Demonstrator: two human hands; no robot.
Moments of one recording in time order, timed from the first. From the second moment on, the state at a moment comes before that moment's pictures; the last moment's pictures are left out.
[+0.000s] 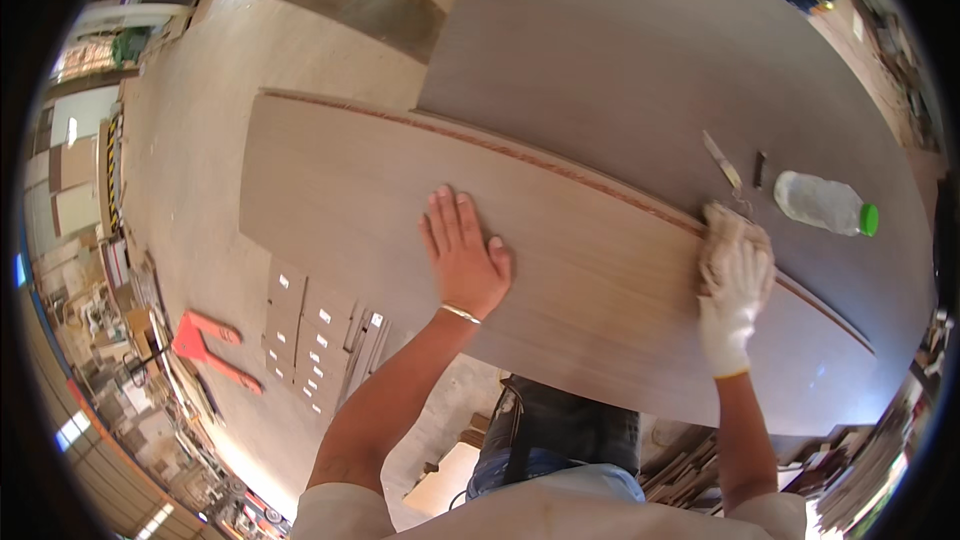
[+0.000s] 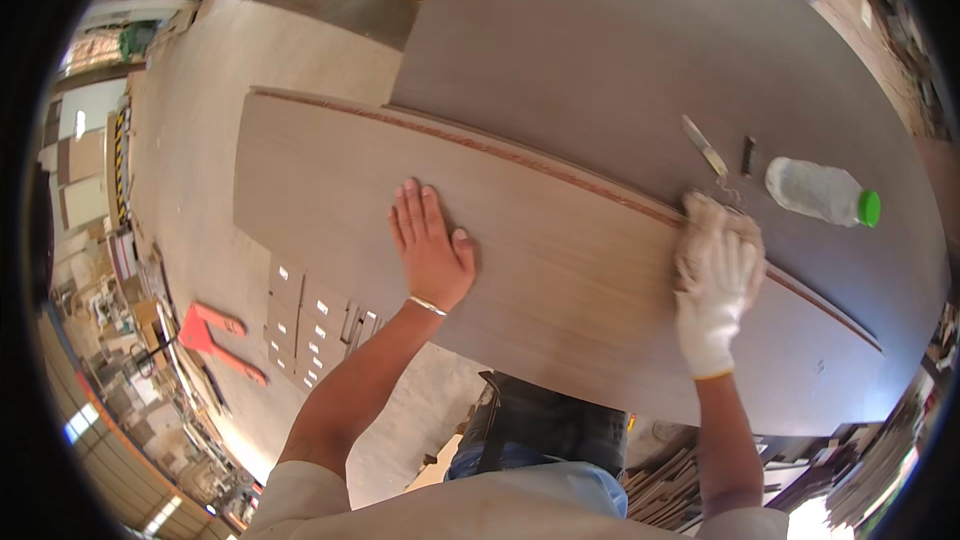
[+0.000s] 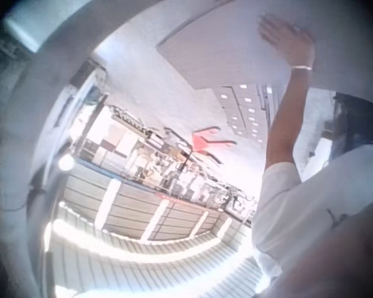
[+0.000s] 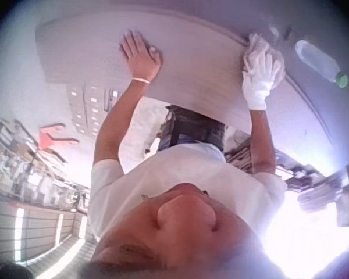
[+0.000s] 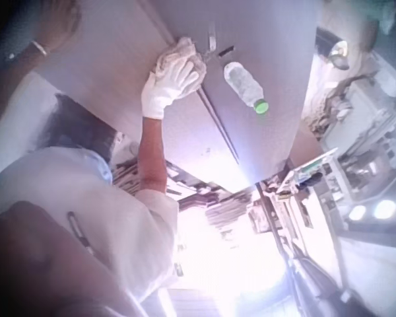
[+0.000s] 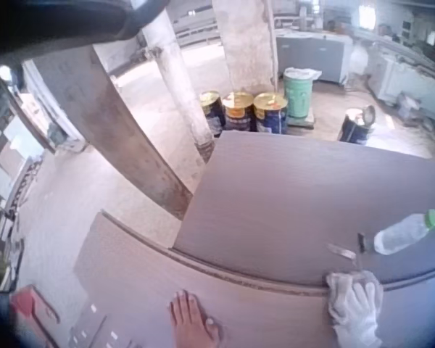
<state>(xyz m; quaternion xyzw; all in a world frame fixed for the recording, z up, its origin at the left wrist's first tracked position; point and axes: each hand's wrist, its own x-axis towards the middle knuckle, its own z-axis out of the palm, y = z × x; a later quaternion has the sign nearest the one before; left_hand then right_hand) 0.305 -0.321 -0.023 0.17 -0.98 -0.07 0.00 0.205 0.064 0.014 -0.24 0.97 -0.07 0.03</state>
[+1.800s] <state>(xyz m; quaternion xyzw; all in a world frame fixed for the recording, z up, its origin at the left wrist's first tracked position) 0.258 0.222 -0.031 -0.04 -0.99 -0.12 -0.03 0.202 0.648 0.004 0.13 0.97 -0.16 -0.10</state>
